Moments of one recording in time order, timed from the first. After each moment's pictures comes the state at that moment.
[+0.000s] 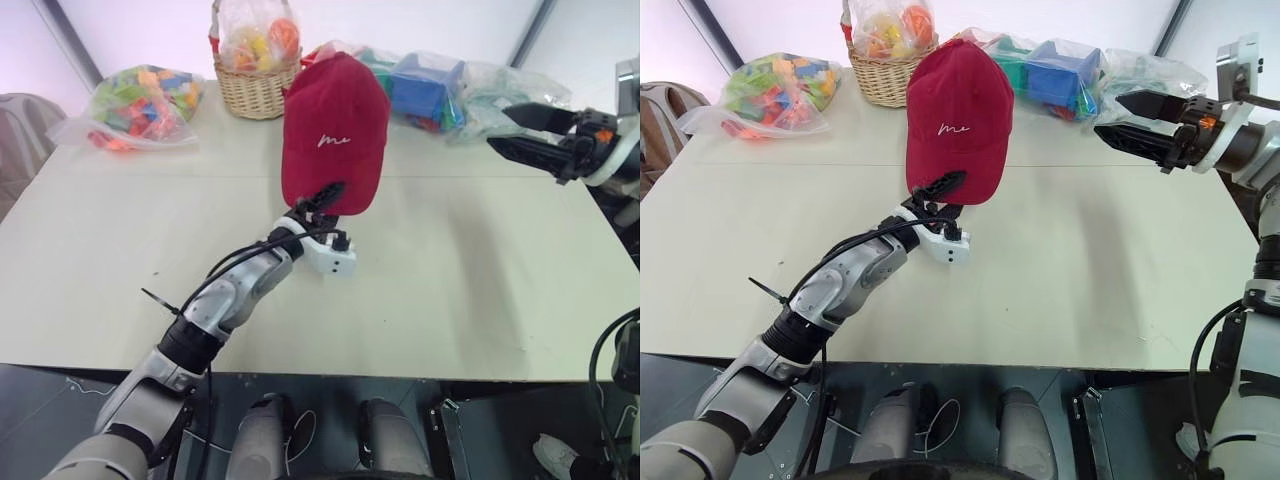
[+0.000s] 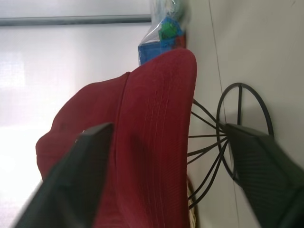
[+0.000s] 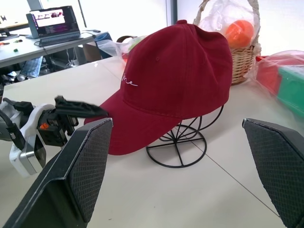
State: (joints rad) left arm -0.59 0.38 -0.45 0.04 1.05 -0.14 -0.18; right arm -0.88 -0.92 -0.22 0.48 0.54 0.54 1.31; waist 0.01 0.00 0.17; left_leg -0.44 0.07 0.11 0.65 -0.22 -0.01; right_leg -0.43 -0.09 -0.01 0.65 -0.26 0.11
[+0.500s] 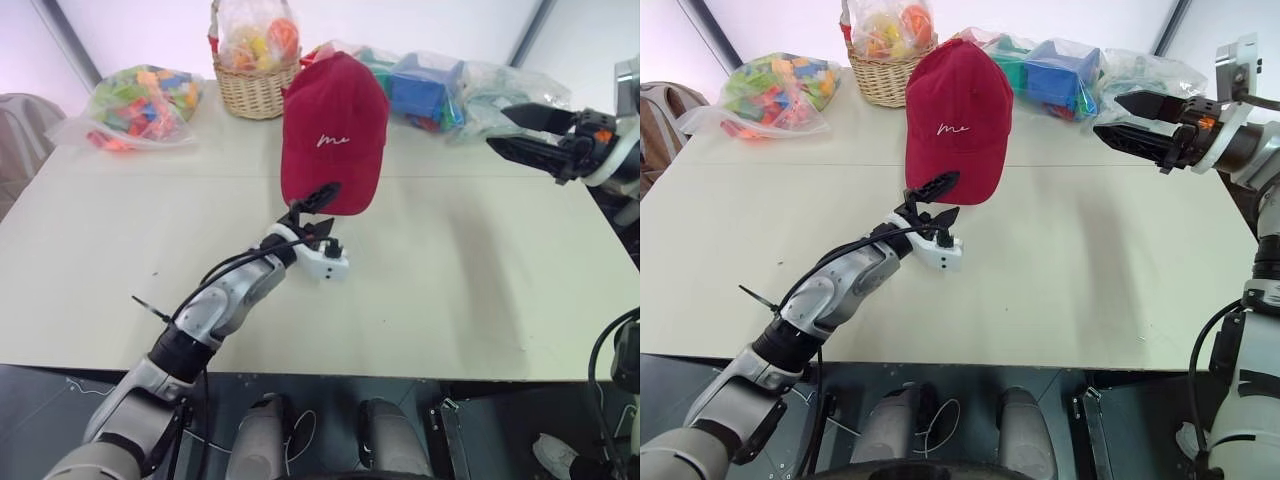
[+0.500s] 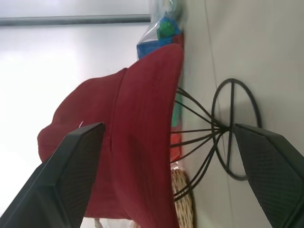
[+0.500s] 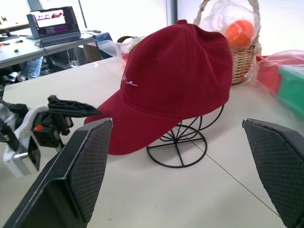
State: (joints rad) left arm -0.51 0.44 -0.44 -0.06 1.03 -0.16 -0.17; right arm -0.88 -0.92 -0.22 0.48 0.54 0.54 1.31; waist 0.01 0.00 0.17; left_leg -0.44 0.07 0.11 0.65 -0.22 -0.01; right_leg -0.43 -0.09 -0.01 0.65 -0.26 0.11
